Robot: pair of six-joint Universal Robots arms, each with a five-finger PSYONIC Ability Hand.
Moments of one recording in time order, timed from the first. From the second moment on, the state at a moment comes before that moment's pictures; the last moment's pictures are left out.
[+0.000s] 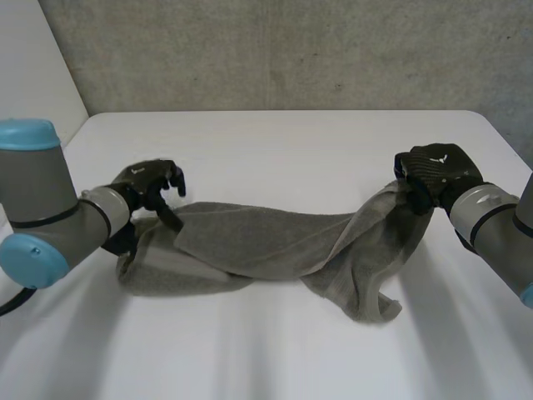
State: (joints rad) left arm 4.47 -2.15 -1.32 3.11 -1.32 3.11; right arm 1.83 -1.25 1.54 -0.04 1.40 2.81; left_hand 0.55 0.57 0.57 0.57 0.36; right_hand 1.33 1.34 1.35 1.35 1.16
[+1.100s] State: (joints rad) left arm 4.21 -2.15 -1.54 3.23 -1.32 3.42; right arm 1.73 -1.11 1.55 -0.19 1.51 2.80; left_hand 0.70 0.73 0.73 0.73 0.53; right_hand 1.33 1.34 1.35 1.35 1.16
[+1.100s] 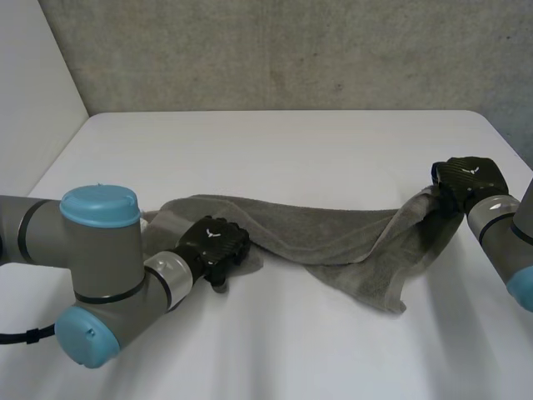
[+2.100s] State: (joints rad) left arm 4.18 -2.39 -1.20 3.23 -1.43 3.40; right arm 1.74 -1.10 1.59 -0.20 1.51 2.75; left_hand 1.17 1.20 1.19 1.20 1.00; right_hand 1.33 1.34 1.35 1.35 1.16
